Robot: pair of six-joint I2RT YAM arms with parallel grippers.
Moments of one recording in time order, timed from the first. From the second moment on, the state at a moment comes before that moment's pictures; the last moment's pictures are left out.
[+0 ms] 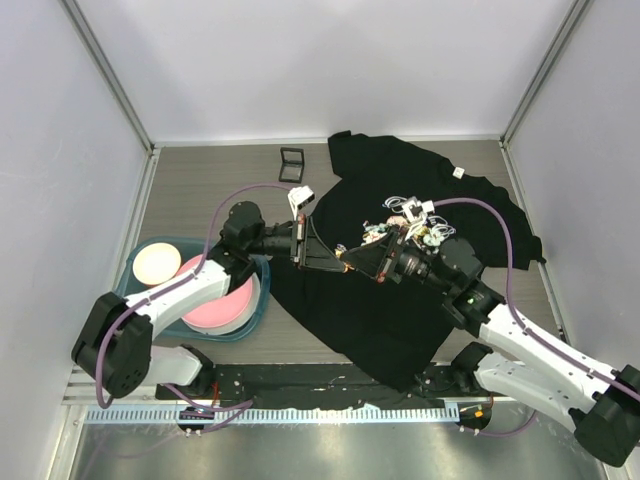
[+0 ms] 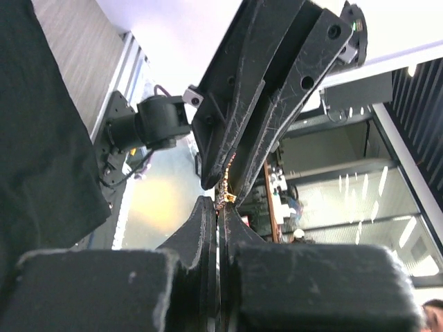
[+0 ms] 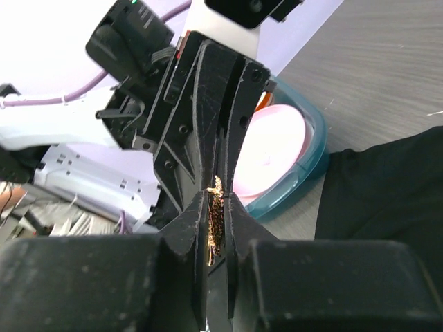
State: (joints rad) left arm -0.61 1.33 0.76 0.59 1.05 -1.24; right arm 0.67 0.84 0.56 0.35 -0.45 0.76
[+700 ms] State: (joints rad) left arm -0.65 1.23 0.72 0.38 0.77 -1.13; right arm 0.72 0.80 0.67 0.08 -0.13 0.78
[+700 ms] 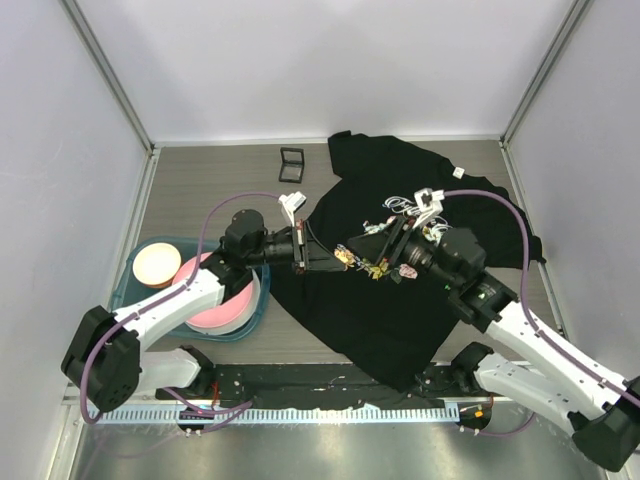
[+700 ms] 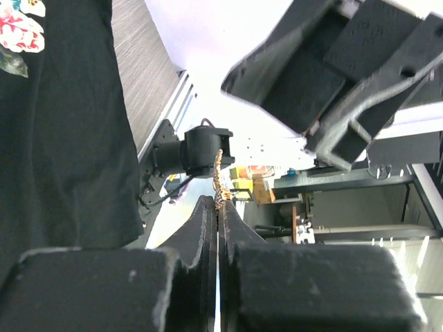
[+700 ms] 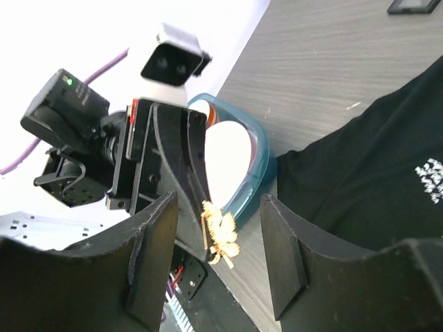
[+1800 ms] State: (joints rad) left arm -0.64 1.22 0.77 0.45 1.05 -1.05; right arm 0.55 0.87 0.64 0.27 -0.80 0.84
